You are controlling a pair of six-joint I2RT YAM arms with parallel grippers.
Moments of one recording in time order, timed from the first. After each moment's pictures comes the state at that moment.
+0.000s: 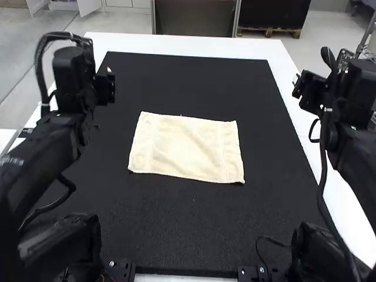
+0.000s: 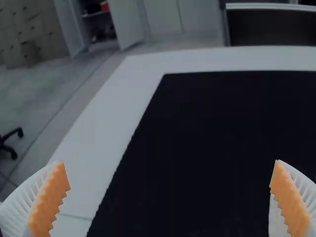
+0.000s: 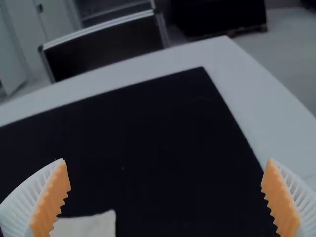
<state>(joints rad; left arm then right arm) 0.07 0.82 0.47 0.19 -0.22 0.15 -0.22 0.79 0.51 0.07 -0.19 0.20</state>
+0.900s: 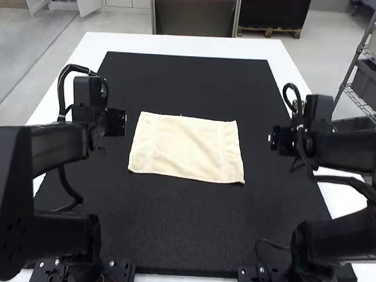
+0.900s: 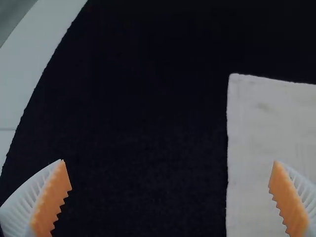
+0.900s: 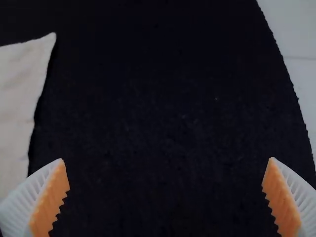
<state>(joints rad) 0.06 1.02 0.39 0.16 -0.08 0.04 -0.11 1.13 0.38 0.10 -0.07 -0.08</state>
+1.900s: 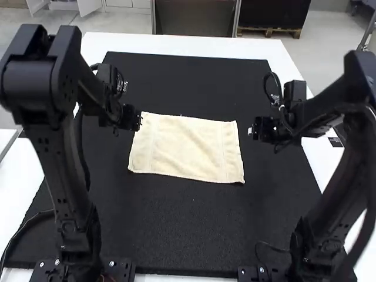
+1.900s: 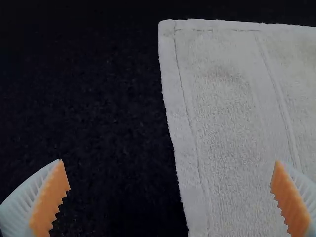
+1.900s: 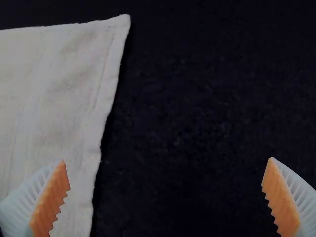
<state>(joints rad) 0.08 1.72 0.82 0.10 0.16 0.13 -0.01 1.60 0.69 0.11 -0.24 -0.03</state>
